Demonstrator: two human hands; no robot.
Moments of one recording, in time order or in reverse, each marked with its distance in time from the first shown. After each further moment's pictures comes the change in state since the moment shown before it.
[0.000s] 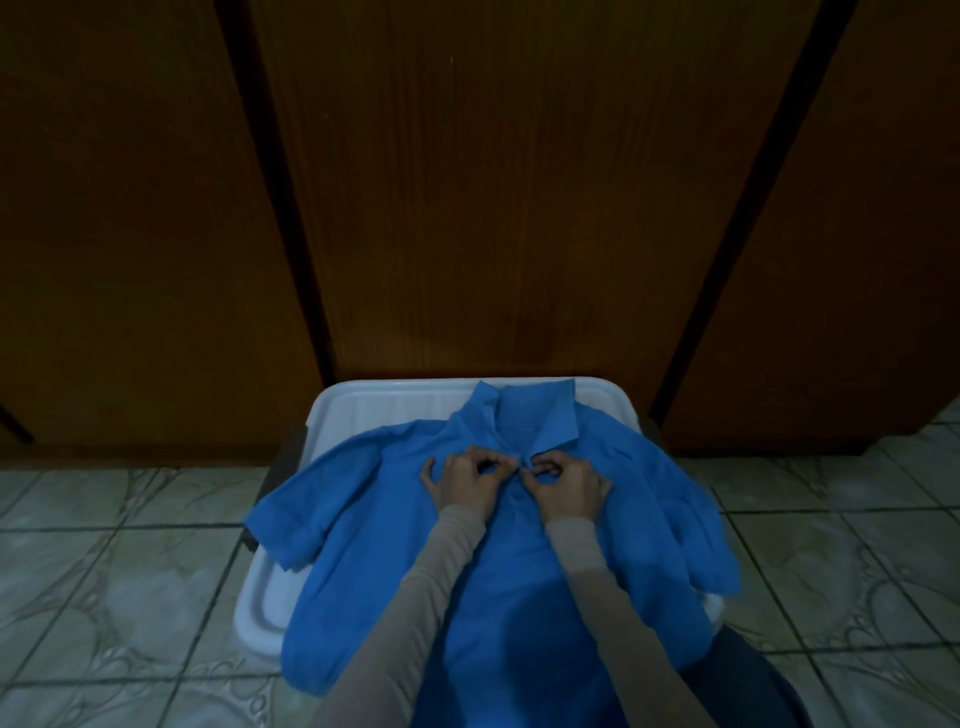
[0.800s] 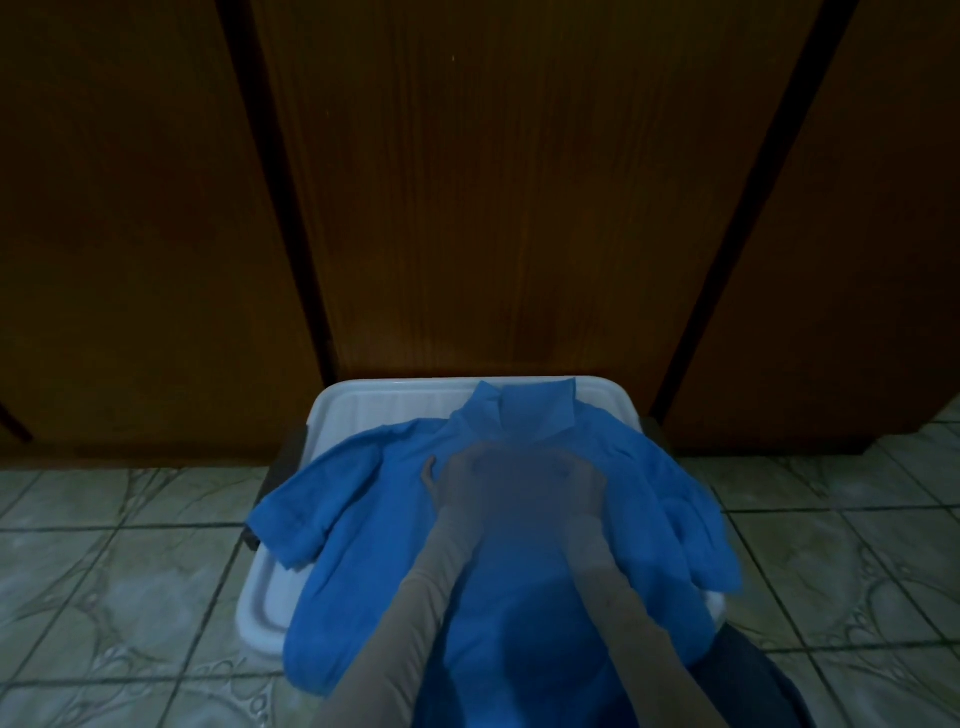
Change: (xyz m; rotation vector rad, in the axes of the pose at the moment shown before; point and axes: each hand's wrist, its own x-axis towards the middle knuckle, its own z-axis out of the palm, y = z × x) left_hand -0.003 0.001 -0.002 -0.186 0.019 0.036; right_hand 0.002 0.008 0.003 0.386 -0.030 -0.096
